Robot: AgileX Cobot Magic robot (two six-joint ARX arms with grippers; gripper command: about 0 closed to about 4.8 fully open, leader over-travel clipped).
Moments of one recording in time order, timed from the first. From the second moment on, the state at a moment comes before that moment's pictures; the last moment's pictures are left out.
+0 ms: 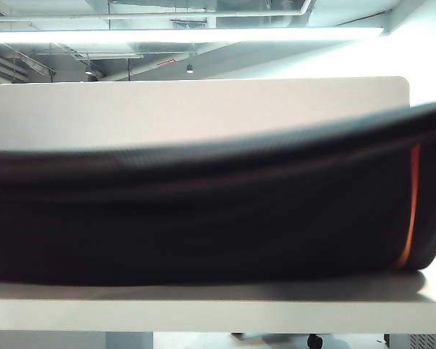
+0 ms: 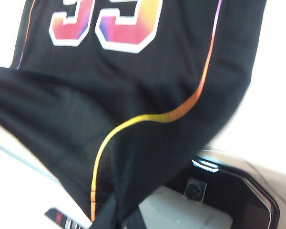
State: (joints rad) left arm 0.09 1.01 0.82 -0.97 0.50 0.07; right arm 0.21 0.77 0.74 -0.90 -0.45 0.28
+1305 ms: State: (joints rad) left arm 0.09 1.70 1.11 -0.21 0.58 -0.07; right arm 0.11 1.65 1.11 -0.24 -0.15 0.12
